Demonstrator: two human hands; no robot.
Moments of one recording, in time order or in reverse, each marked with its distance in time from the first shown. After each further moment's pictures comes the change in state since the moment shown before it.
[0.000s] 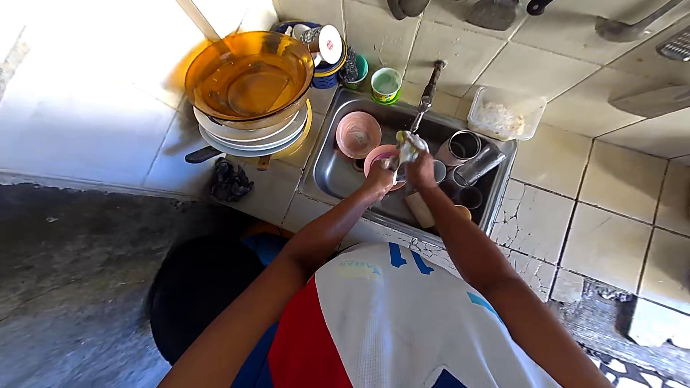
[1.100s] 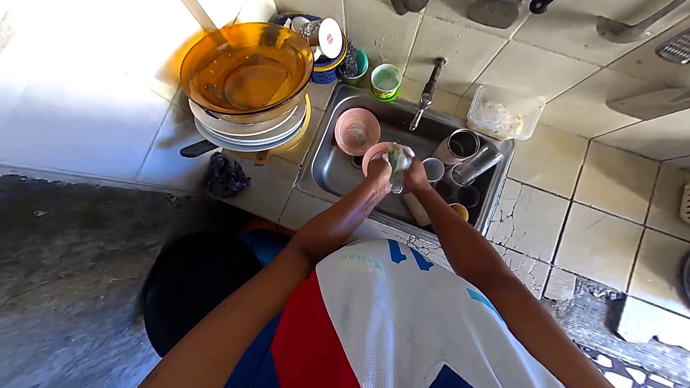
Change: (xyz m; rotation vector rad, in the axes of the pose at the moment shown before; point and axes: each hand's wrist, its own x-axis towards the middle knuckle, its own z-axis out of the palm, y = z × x) left_hand 0.016 -0.004 0.020 -0.326 0.256 -0.304; right_hand -0.010 0.022 0.011 -0.055 -0.201 0.061
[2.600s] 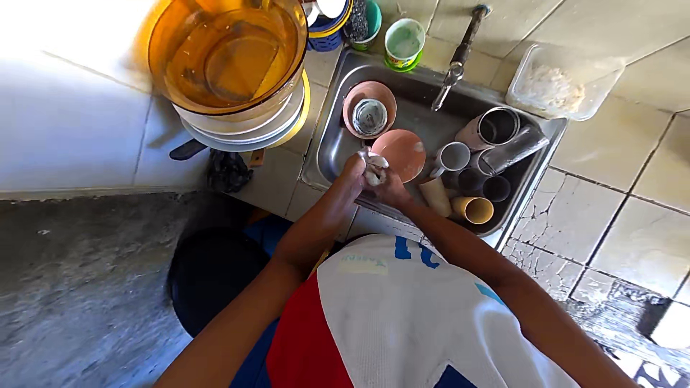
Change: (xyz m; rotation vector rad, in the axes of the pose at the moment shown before) left_hand 0.037 0.004 -0.081 -0.014 0.105 -0.226; right_hand -0.009 -0.024 0.081 0.250 -0.226 -0.007
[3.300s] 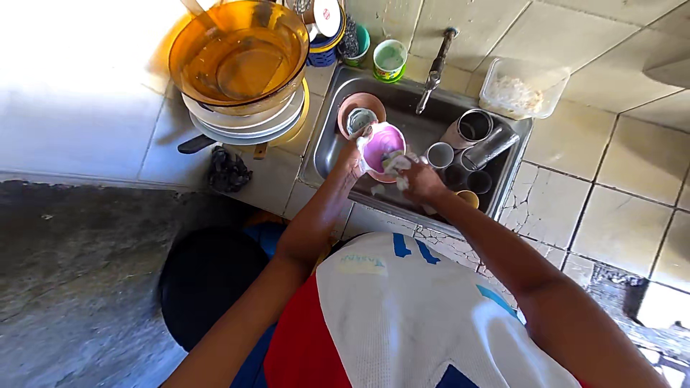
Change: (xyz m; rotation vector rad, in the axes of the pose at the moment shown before) left_hand -0.027 0.019 0.008 -0.123 -0.309 0.382; right_hand -0.054 -0.016 -0.086 -0.601 -0.073 -0.258
